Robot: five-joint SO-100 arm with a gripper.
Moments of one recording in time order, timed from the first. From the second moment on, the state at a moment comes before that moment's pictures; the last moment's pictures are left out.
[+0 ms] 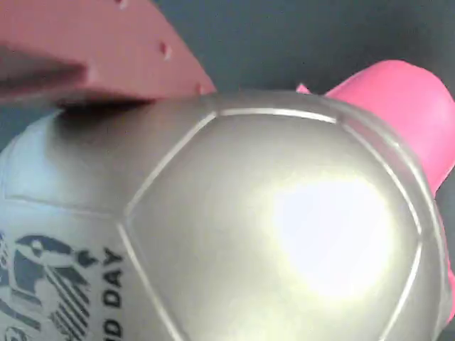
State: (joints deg) arm -24.1 64.5 58.1 89.7 -8.6
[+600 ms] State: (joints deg) arm 0.4 94.1 57.9 102.7 -15.8
